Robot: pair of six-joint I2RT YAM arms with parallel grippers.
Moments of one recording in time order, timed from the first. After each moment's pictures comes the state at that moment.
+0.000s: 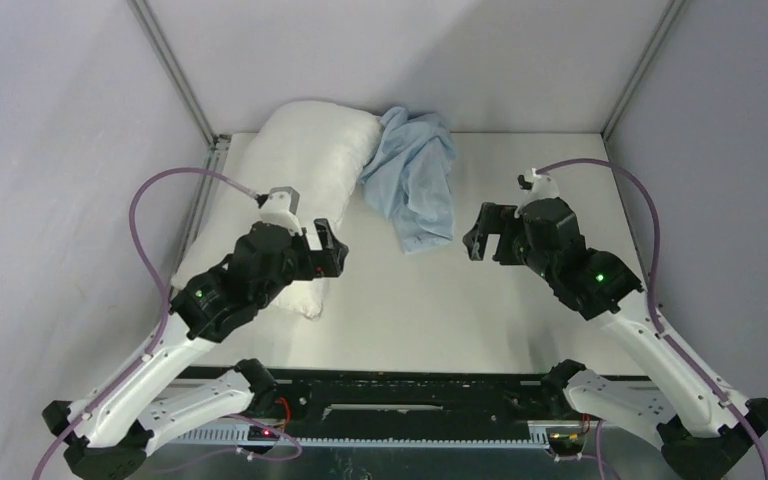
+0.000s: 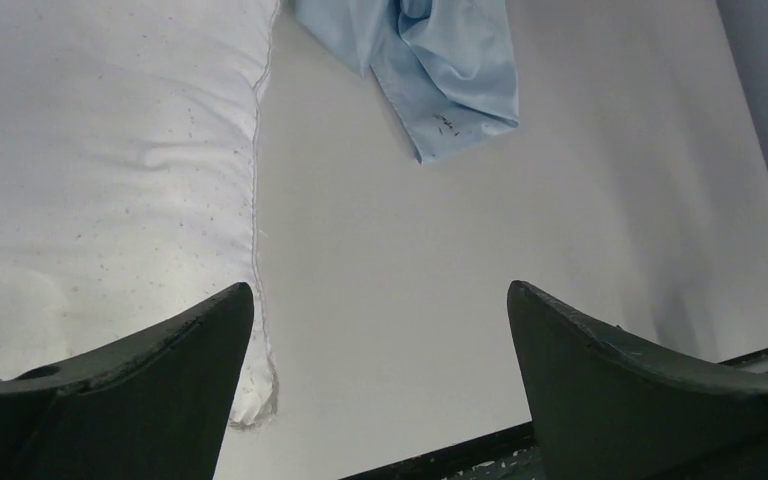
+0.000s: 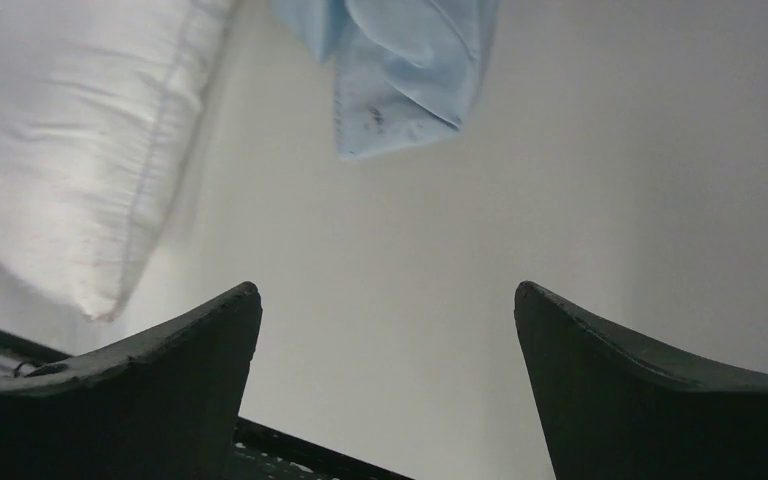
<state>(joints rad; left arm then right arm) -0.77 0.82 1.03 -0.72 -0.36 -0.56 0.65 0.94 1.10 -0.68 0.20 0.53</state>
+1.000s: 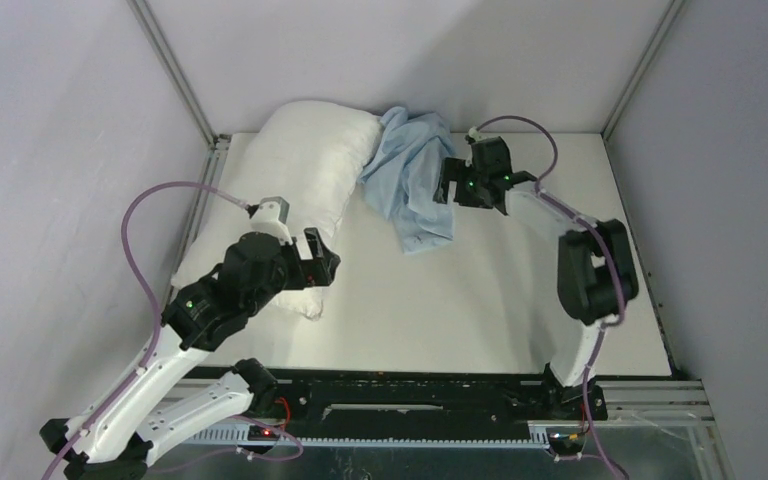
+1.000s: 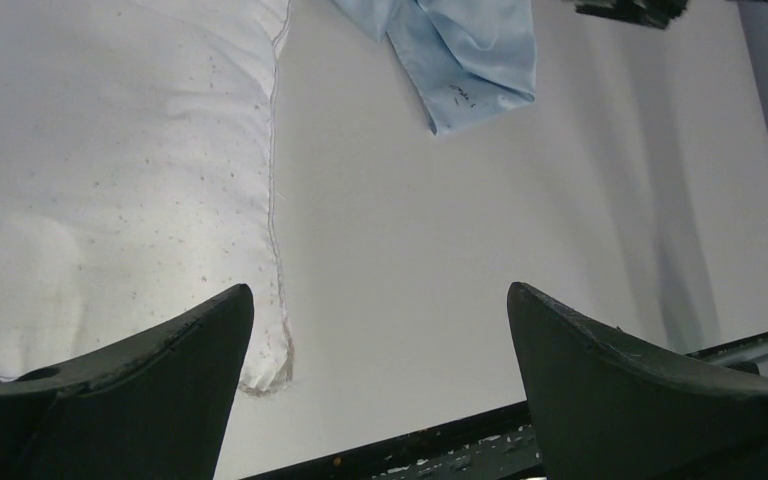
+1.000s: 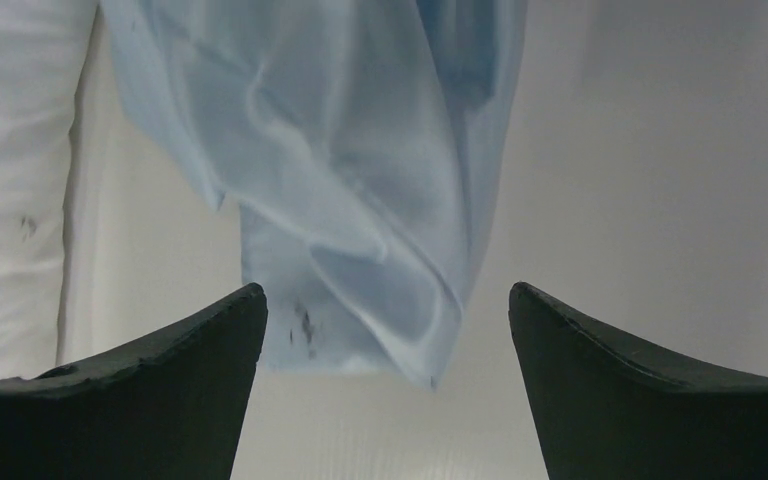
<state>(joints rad) -0.71 0.73 0.98 -0.76 -0.30 -0.58 0.34 1.81 1.34 -0.29 -0.13 0.41</state>
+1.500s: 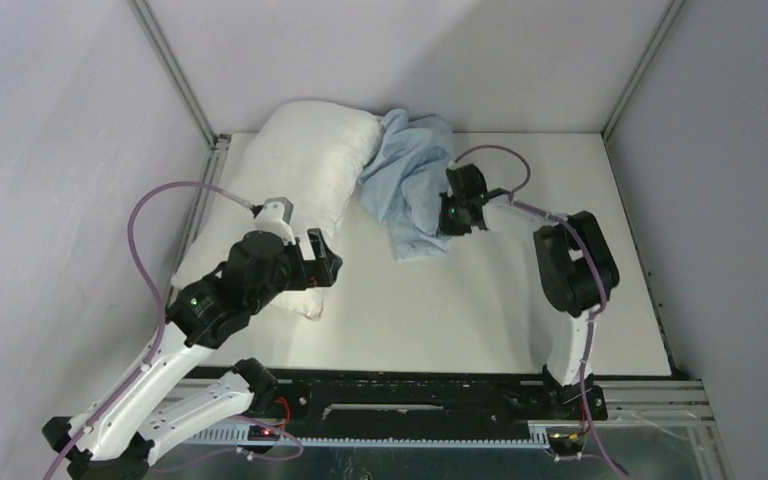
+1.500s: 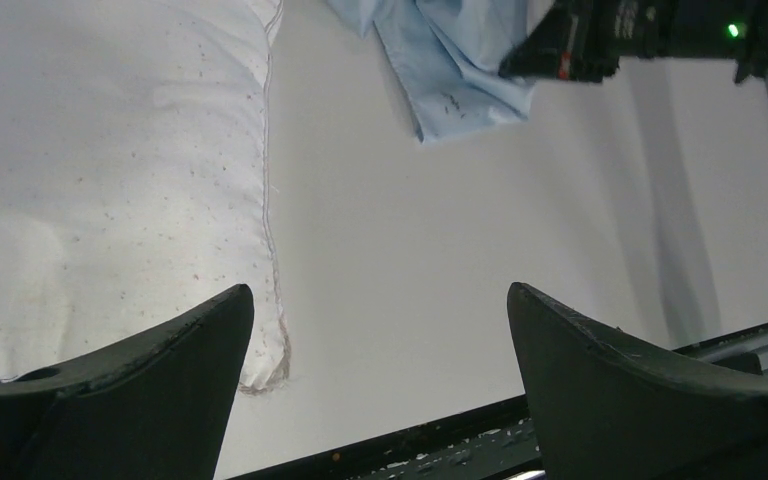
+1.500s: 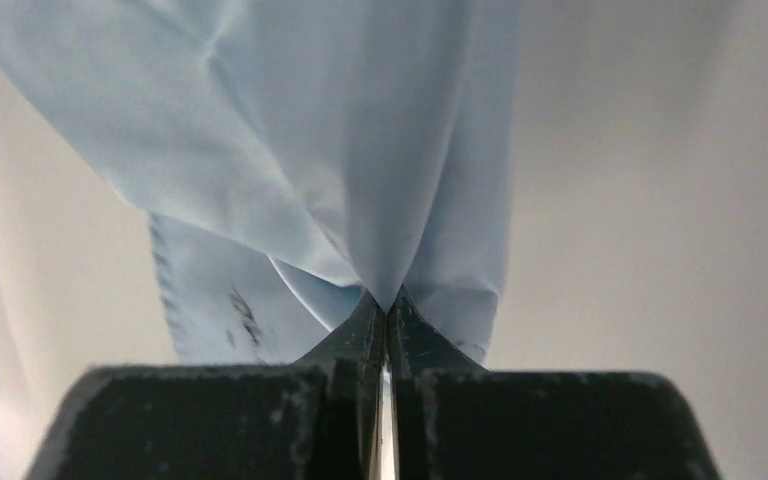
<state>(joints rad) -0.70 0.75 0.97 -0.77 -0.27 -0.58 0.42 2.00 1.38 -0.30 -0.12 0.46</state>
